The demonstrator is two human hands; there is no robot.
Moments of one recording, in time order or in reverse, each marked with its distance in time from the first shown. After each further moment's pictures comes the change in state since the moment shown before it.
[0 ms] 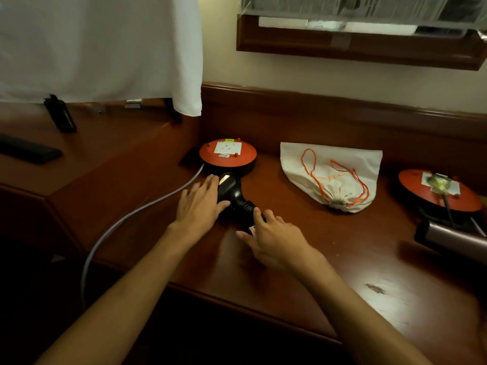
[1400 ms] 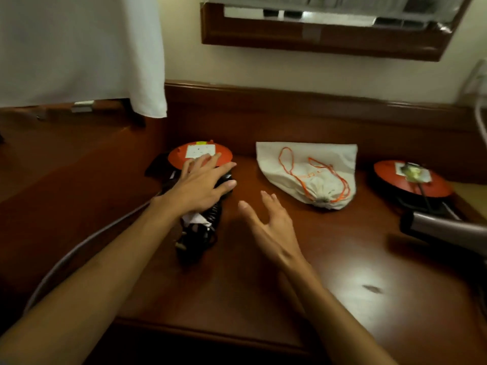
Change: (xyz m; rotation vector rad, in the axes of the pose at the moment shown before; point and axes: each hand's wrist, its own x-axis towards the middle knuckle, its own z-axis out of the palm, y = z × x) left_hand 0.080 0.022 -0.012 -0.035 -0.099 0.381; right_hand 0.026 0.018 0.017 0.823 0.437 0.299
